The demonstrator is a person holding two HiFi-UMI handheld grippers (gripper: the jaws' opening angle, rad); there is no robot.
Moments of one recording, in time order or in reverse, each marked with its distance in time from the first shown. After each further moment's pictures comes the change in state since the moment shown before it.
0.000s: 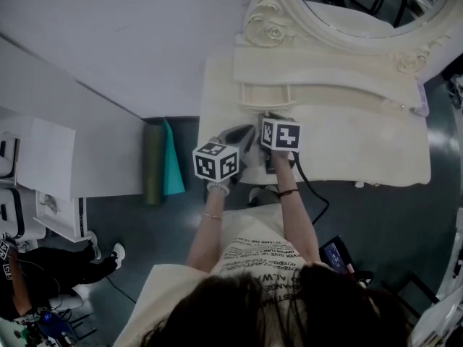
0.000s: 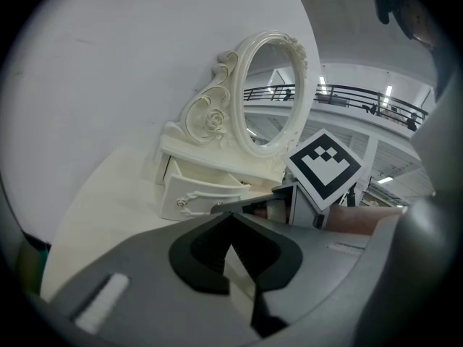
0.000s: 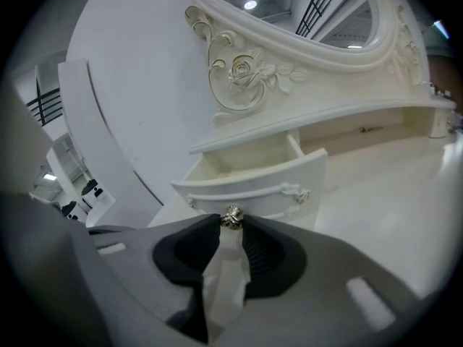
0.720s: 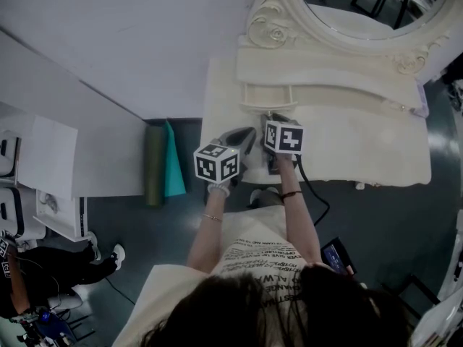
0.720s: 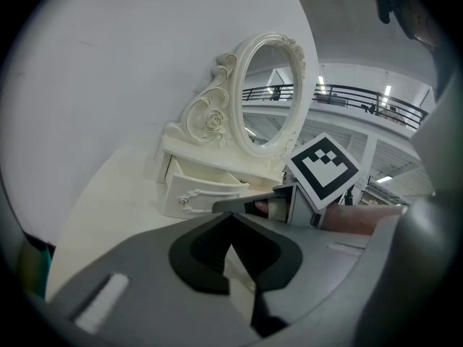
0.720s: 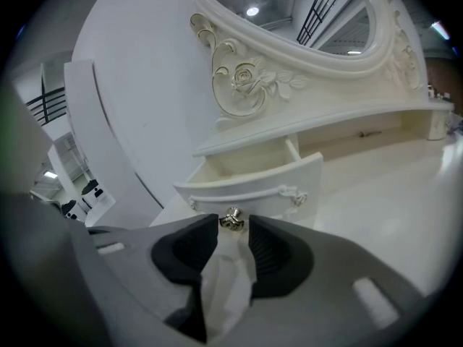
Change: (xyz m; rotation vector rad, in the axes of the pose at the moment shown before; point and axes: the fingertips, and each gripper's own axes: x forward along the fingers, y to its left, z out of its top) left arm -0.011 -0.002 -0.005 0.006 -0.001 -0.004; right arm -0.006 0.002 -0.001 -0.016 -0.045 0.008
